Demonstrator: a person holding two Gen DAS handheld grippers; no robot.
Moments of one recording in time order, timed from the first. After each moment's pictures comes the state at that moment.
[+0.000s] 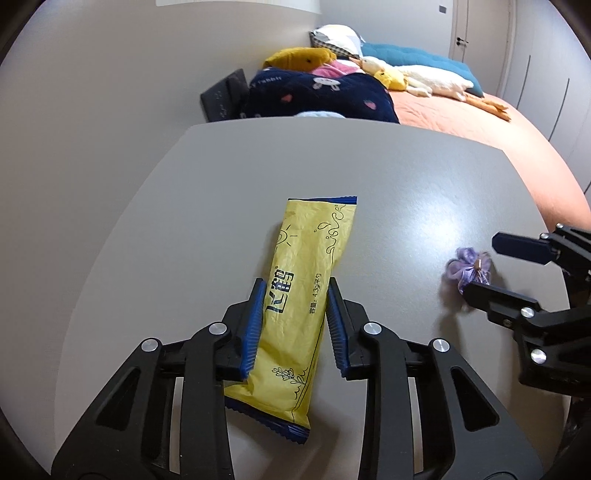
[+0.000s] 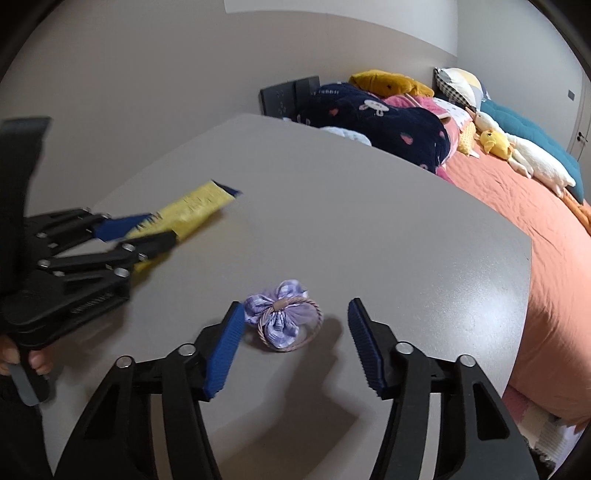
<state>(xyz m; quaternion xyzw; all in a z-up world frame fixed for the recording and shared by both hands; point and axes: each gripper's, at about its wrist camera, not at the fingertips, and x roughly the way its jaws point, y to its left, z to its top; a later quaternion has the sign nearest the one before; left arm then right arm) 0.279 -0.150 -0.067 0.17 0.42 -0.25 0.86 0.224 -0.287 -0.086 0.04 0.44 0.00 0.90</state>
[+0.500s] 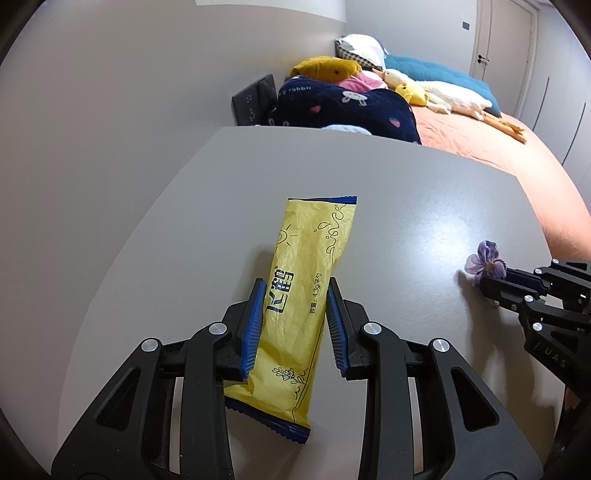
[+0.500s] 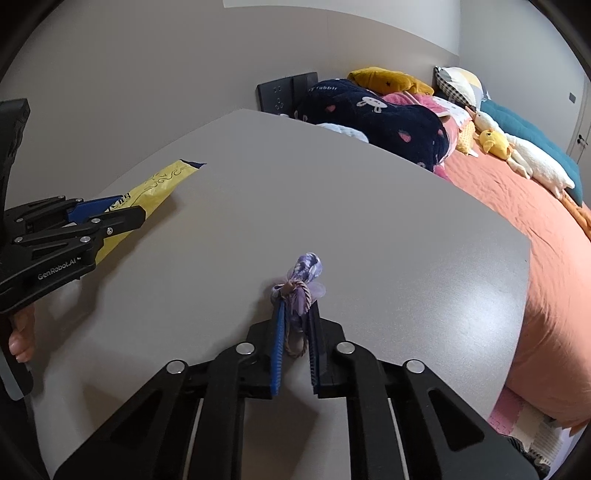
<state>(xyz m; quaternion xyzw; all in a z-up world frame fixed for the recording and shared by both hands) 0.279 -0.134 -0.052 0.14 0.42 -0.22 0.87 0.223 -0.292 -0.087 0.04 0.44 0.00 0.90</state>
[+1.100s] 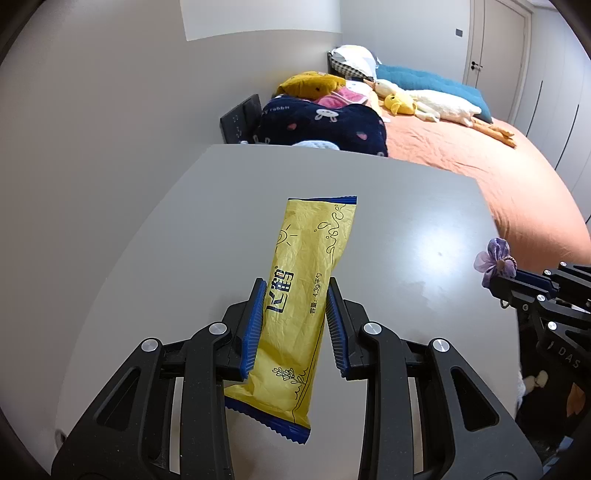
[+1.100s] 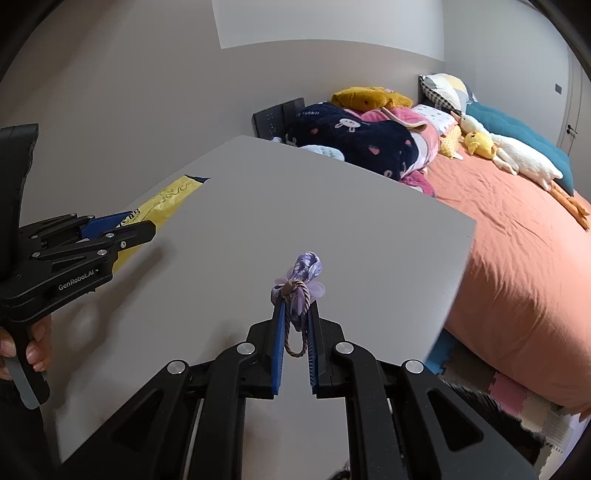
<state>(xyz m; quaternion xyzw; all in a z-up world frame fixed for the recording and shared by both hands) 0.213 -0.151 -0.011 0.14 0.40 -0.22 0.88 0.151 -0.312 -0.040 0.06 0.41 0.00 0.91</state>
